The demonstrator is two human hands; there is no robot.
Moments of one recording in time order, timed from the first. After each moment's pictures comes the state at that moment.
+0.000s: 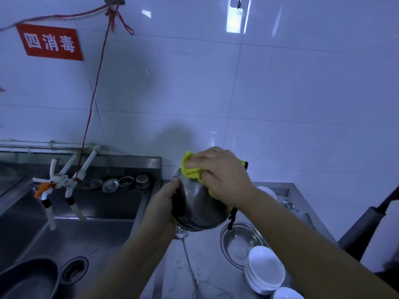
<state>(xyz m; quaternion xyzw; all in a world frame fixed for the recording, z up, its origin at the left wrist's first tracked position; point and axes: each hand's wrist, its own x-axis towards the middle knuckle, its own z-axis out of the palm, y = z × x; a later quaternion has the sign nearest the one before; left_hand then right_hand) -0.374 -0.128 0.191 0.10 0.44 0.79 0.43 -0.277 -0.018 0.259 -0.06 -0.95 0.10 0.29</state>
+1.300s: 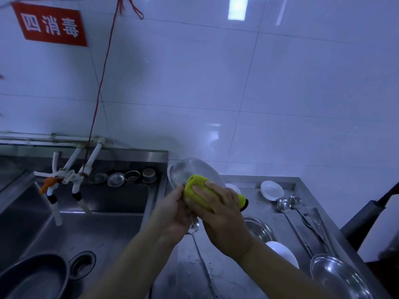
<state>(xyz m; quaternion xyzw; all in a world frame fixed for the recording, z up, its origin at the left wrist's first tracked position) -0.416 -0.151 0.174 0.07 0.39 0.73 0.55 -0.300 -0.062 0.142 -0.04 -0.91 -0.06 0.42</state>
